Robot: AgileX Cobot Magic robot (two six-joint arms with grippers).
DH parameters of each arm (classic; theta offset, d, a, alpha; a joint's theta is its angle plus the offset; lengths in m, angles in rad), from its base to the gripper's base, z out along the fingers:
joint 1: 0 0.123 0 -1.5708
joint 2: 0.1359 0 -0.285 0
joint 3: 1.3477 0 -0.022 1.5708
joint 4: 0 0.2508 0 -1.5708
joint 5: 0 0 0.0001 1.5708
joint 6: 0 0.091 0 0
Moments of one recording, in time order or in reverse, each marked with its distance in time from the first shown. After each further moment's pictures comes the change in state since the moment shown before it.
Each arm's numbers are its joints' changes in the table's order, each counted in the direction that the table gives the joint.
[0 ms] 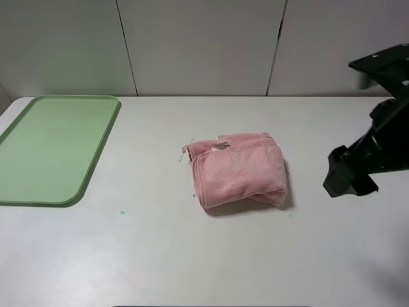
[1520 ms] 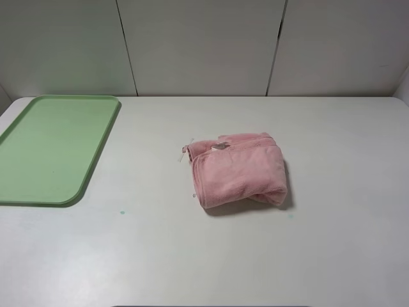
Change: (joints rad) left arm 0.000 0.000 0.000 0.000 0.000 0.000; right arm -0.425 -1.116 0.302 0.057 -0.023 -0.006
